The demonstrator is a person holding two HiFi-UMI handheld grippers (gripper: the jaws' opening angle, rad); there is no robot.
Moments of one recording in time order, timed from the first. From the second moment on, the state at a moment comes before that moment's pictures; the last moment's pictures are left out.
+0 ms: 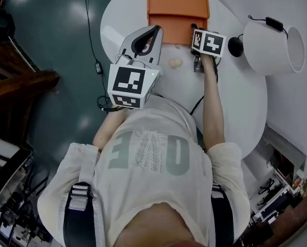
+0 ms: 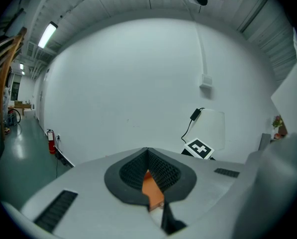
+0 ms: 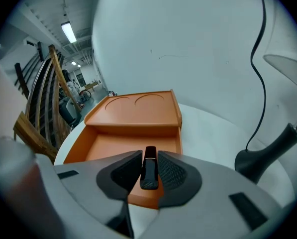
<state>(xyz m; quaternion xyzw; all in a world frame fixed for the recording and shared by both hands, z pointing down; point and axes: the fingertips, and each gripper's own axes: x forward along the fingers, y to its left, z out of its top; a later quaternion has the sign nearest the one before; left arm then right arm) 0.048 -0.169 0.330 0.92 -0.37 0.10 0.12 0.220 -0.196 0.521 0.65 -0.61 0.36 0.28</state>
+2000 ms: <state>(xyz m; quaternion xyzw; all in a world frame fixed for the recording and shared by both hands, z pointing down) 0.033 -0.147 0.332 0.91 -0.38 0.12 0.11 0.108 -0.057 0.531 0.14 -0.76 -0.08 0.63</state>
